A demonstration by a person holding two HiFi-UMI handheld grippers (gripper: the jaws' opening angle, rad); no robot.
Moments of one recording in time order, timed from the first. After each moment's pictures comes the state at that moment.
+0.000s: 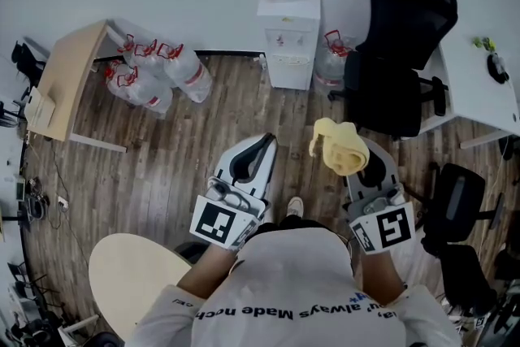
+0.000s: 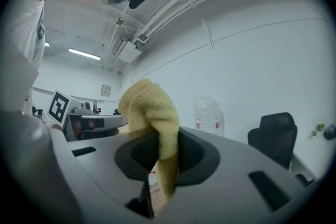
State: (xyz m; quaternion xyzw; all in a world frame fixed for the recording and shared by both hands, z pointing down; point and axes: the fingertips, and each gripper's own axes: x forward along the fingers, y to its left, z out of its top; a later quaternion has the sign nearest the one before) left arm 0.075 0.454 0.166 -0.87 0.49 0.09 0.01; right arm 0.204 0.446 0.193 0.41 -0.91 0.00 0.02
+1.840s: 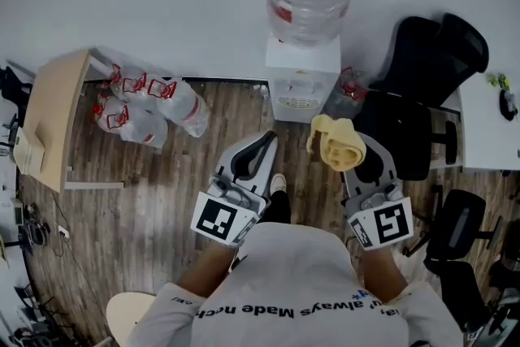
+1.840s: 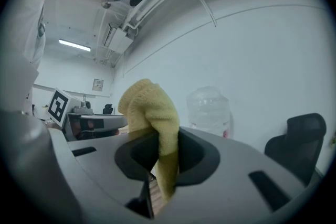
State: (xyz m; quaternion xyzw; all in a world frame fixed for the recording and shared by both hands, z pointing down) left arm -0.027 0.152 0.180 -0.88 0.47 0.09 -0.01; right arm 0.096 0.147 0.202 0.42 -0.90 0.00 0.04
